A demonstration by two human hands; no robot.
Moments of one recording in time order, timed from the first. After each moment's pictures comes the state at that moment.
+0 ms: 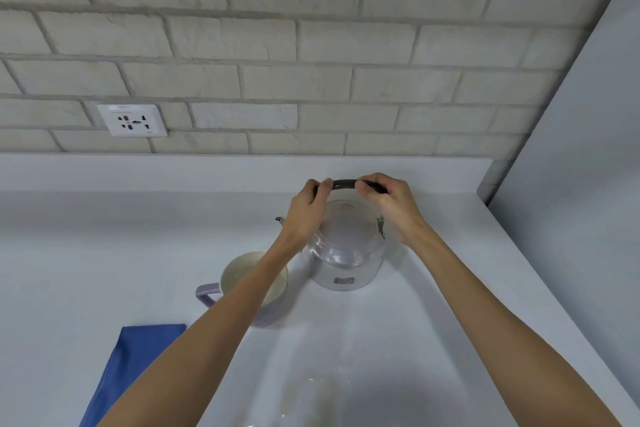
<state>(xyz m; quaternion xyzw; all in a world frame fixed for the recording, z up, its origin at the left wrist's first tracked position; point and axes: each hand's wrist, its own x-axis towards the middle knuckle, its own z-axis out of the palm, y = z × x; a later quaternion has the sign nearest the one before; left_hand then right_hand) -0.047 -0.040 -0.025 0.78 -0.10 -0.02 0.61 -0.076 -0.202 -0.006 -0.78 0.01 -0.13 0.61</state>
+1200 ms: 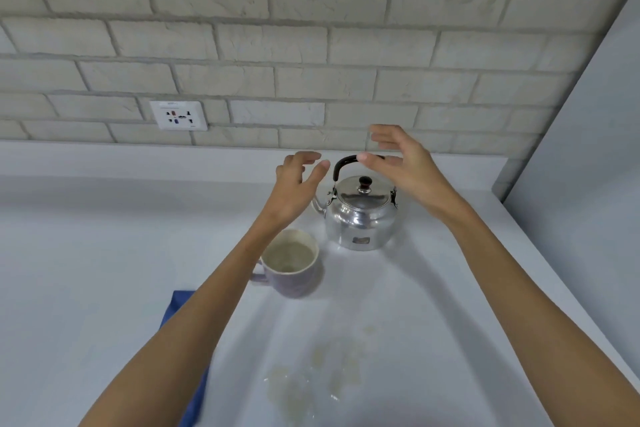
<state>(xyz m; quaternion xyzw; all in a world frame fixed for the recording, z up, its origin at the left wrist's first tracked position) -0.091 0.034 0.030 0.82 -0.14 0.05 0.55 -0.126 -0.159 0.071 -0.85 -0.08 -0.15 0.50</state>
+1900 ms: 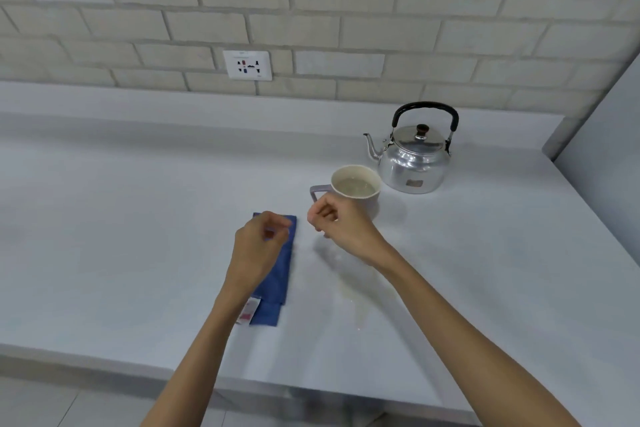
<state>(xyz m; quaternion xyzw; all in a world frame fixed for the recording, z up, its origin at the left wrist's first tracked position) -0.263 0.195 -0.045 0.86 0.03 0.04 0.50 -0.244 0.034 -0.023 -0.84 -0.08 0.05 0.54</state>
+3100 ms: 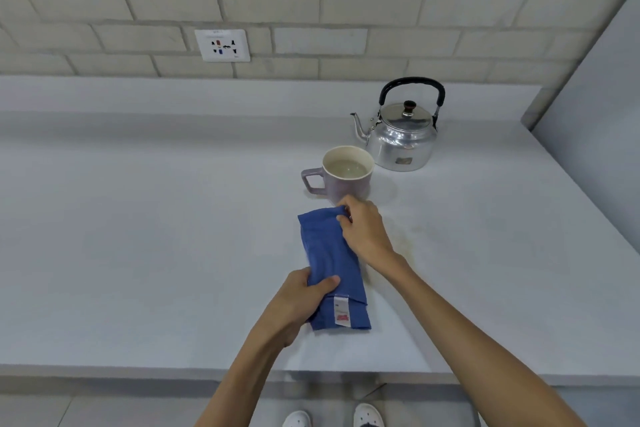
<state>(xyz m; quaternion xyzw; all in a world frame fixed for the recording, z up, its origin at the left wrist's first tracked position) -0.318 0.159 -0.079 0.73 0.10 -0.30 0.61 -0.237 0.014 -0.099 -0.93 0.03 -0.08 0.36</state>
